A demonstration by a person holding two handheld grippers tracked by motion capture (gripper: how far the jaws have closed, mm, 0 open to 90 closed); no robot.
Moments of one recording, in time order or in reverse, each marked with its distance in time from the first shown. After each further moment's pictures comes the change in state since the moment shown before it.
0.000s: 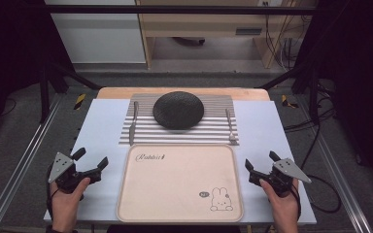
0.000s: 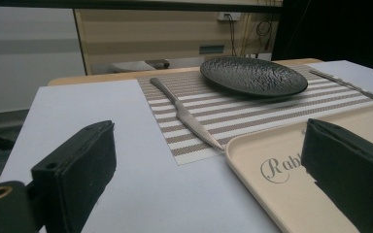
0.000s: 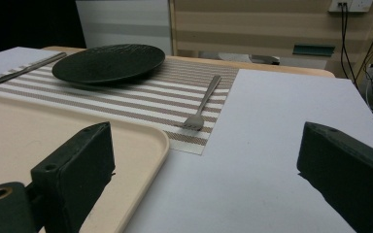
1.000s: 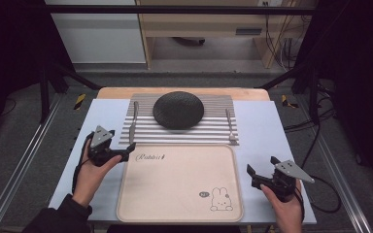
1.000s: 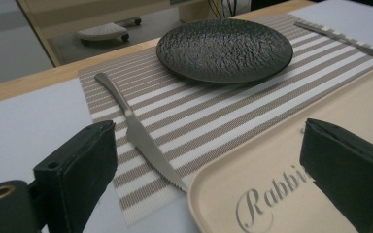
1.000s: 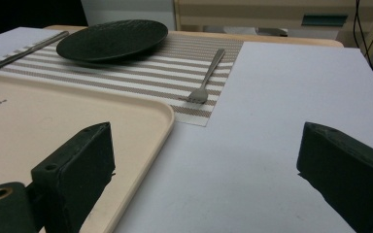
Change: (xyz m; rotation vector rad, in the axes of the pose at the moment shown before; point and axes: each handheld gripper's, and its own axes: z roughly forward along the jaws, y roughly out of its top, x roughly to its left) left arm -0.038 0.052 0.096 0.253 -0.088 0.170; right arm -0.002 0.001 -0.011 0.103 0.019 0.030
